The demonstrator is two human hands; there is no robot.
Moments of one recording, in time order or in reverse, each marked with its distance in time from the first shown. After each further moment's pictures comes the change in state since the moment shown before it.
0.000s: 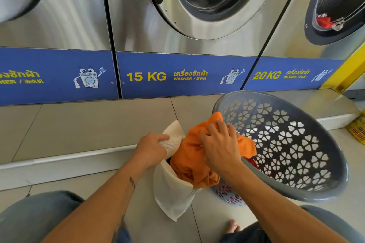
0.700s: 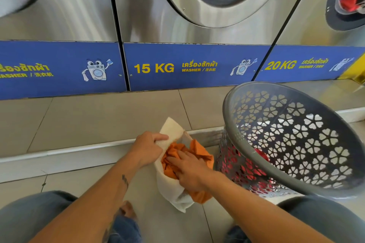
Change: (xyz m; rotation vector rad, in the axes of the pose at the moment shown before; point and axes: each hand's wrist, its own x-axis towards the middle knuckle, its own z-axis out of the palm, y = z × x) left_hand -0.008 -0.023 -0.024 0.019 -0.063 0.007; right_hand 0.004 -0.083 0.078 0.599 -0.608 -0.258
